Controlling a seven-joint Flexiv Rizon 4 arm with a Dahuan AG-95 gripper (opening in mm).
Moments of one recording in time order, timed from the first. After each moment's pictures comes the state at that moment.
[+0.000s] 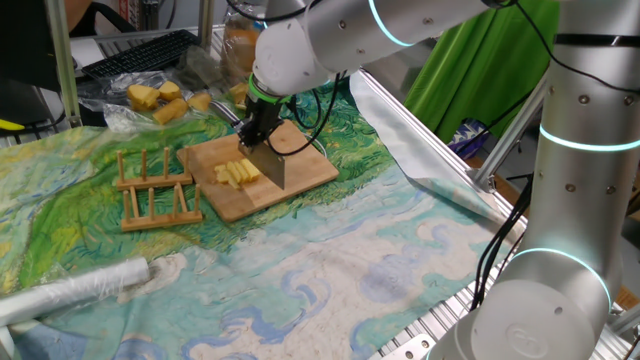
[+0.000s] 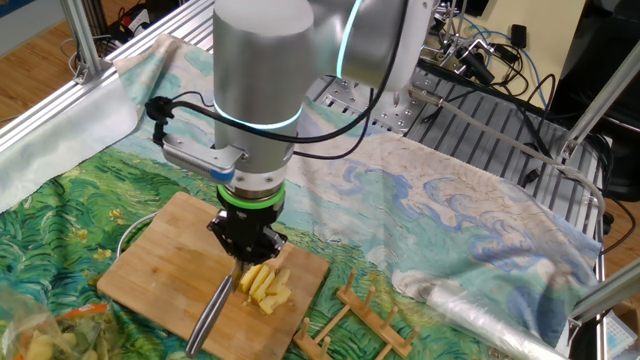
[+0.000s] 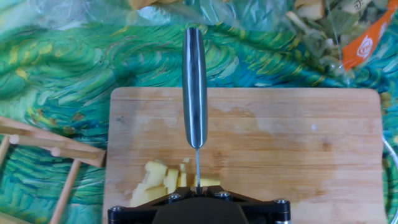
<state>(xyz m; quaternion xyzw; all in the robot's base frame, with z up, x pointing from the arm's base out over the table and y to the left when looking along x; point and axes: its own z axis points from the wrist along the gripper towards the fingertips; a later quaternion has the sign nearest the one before) 0.642 0.019 0.076 -0.06 0.99 0.01 0.09</state>
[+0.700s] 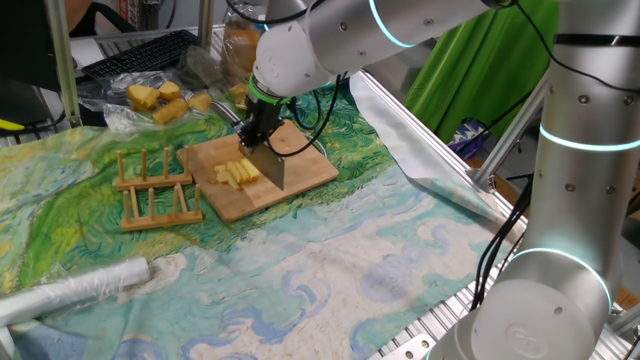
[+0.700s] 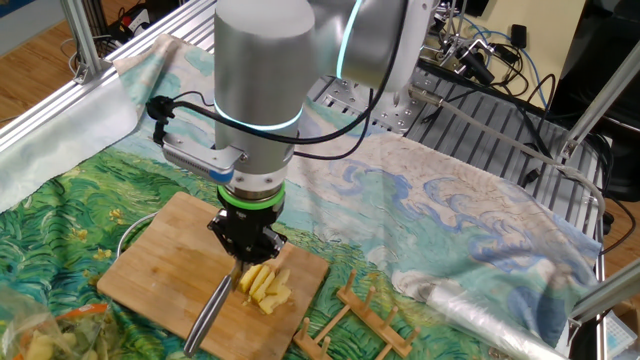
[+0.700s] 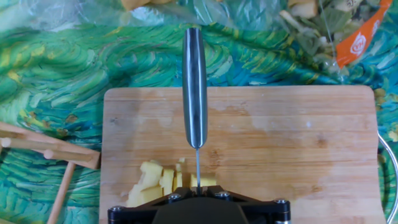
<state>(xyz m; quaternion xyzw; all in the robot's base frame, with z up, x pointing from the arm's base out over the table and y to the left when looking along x) 0.641 0.017 0.079 -0.05 1.00 0.01 0.08</state>
